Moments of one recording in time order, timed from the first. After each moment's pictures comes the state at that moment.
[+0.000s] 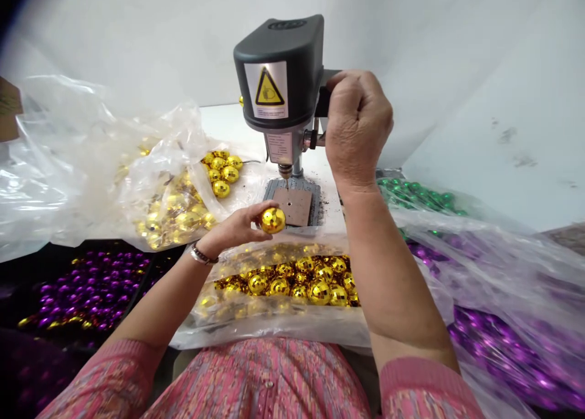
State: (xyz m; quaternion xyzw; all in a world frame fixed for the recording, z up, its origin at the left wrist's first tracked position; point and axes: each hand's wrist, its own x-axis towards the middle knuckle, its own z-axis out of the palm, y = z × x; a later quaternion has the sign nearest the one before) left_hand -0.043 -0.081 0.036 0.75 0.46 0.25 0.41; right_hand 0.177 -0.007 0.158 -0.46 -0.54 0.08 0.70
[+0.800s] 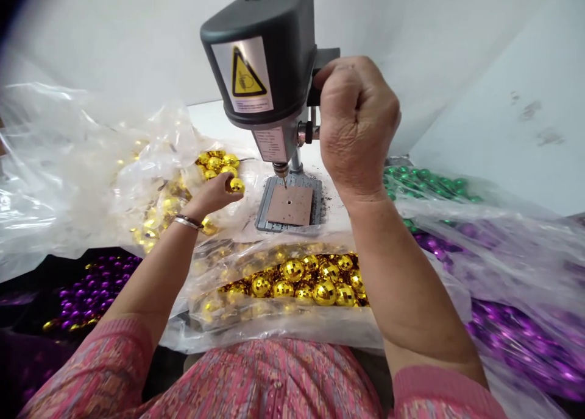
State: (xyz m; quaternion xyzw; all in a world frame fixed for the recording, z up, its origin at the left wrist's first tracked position) left_hand -0.103 -0.001 0.040 0.68 0.70 0.12 0.17; right_hand 0.183 -0.019 0.149 -0.41 -0.59 0.05 0.69
